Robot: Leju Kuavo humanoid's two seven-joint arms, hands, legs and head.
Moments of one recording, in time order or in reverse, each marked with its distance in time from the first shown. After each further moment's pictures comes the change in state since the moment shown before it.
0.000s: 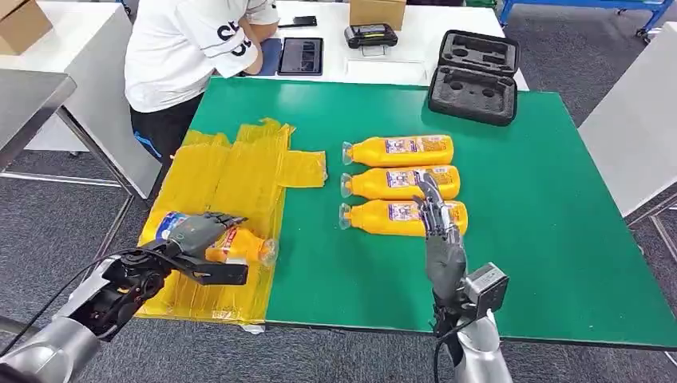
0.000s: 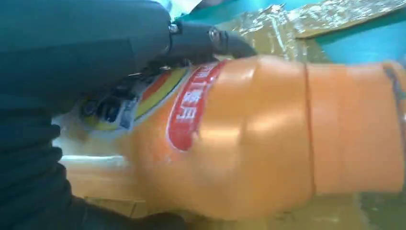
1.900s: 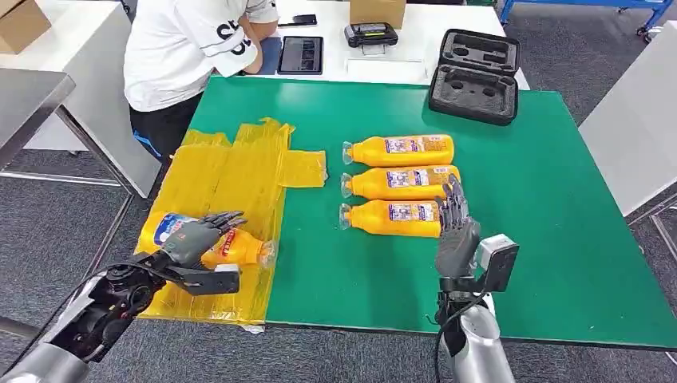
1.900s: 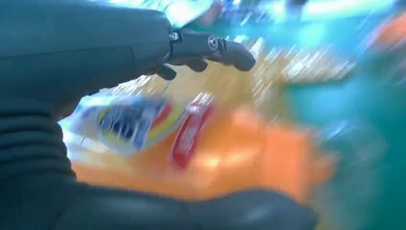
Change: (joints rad) left arm 0.153 0.017 0.154 -0.228 0.120 0.074 -0.128; right arm -0.062 0.006 -0.045 0.132 -0.148 -0.135 0.129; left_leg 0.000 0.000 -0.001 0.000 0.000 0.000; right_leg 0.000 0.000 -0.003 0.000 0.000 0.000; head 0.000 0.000
